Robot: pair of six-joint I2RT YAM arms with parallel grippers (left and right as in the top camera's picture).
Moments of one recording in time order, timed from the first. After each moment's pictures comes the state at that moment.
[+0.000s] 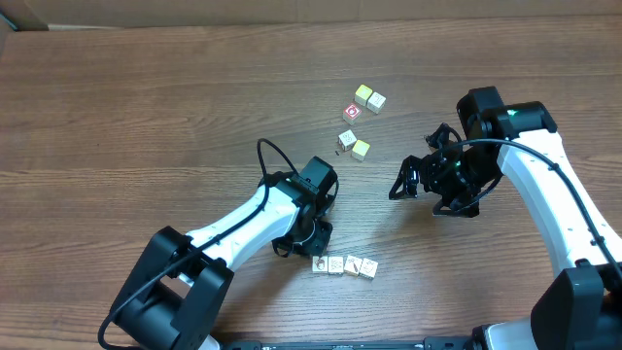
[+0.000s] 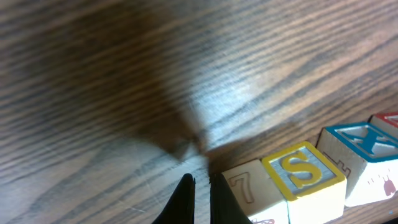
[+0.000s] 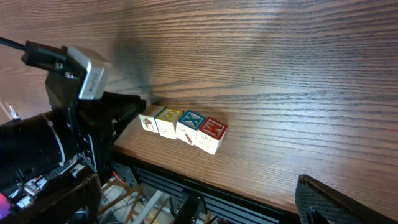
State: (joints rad) left arm -0.63 1.74 0.99 -0.83 0.21 -0.28; right arm 0.13 1.63 1.33 -1.36 -0.54 0.20
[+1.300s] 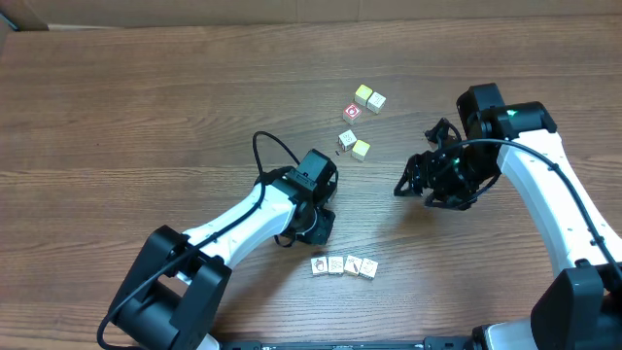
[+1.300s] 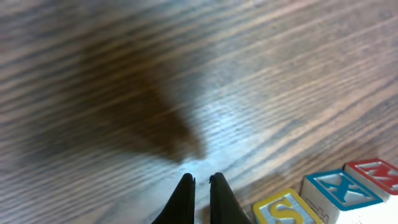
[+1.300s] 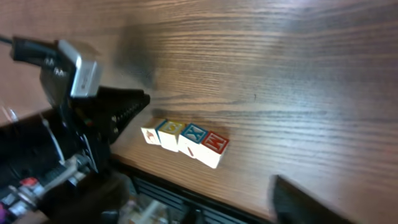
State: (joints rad) left arm -0.60 1.74 0.99 -0.70 0.20 -0.28; right arm 0.14 1.63 1.32 -1.31 -0.54 0.21
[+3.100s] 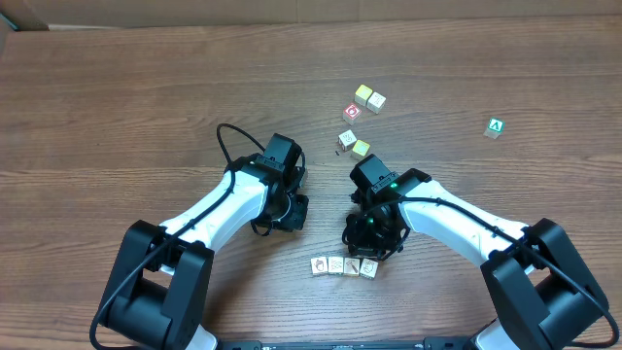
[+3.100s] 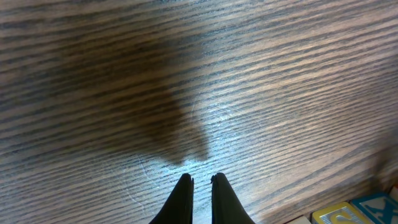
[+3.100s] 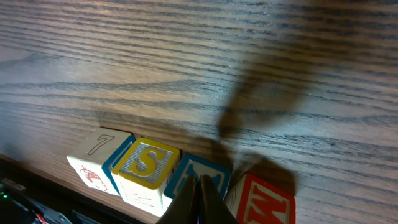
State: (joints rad) left arm -0.43 1.74 0.99 -0.73 0.19 -0.22; right arm 0.61 1.73 0.97 -0.80 -0.44 0.56
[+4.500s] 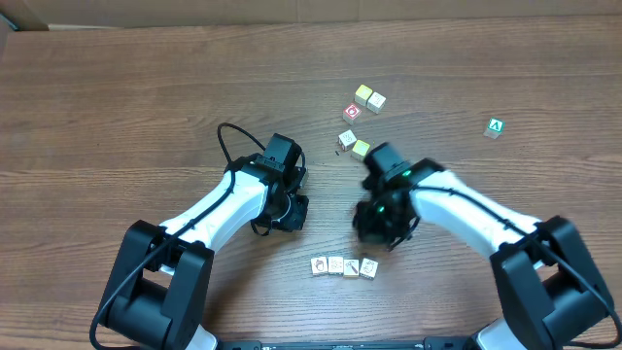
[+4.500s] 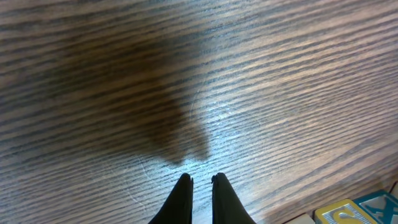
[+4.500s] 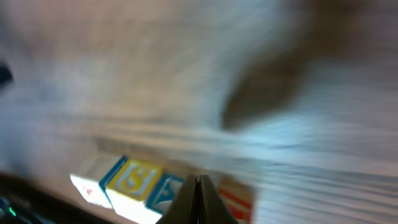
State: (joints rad) left arm -0.43 1.74 0.99 -0.74 0.19 -0.20; right arm 0.50 1.73 1.01 -0.82 -0.41 0.51
